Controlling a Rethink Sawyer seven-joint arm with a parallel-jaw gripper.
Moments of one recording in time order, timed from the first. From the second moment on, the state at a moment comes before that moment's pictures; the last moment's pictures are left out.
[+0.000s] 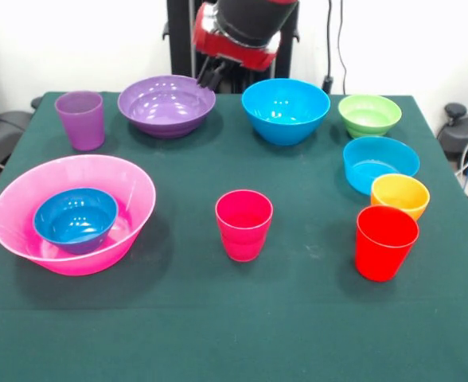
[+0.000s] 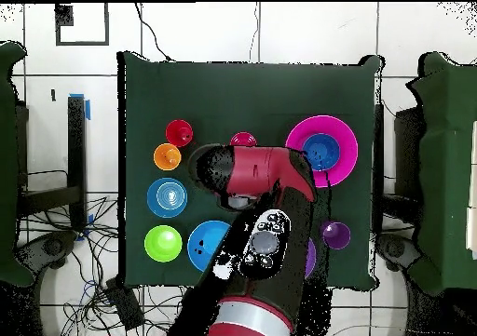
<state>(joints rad) 0.02 -0.55 -0.35 1.48 -0.16 0.92 1.67</state>
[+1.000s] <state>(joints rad) 0.09 -0.32 -0.43 1.62 -0.16 0.64 1.83</state>
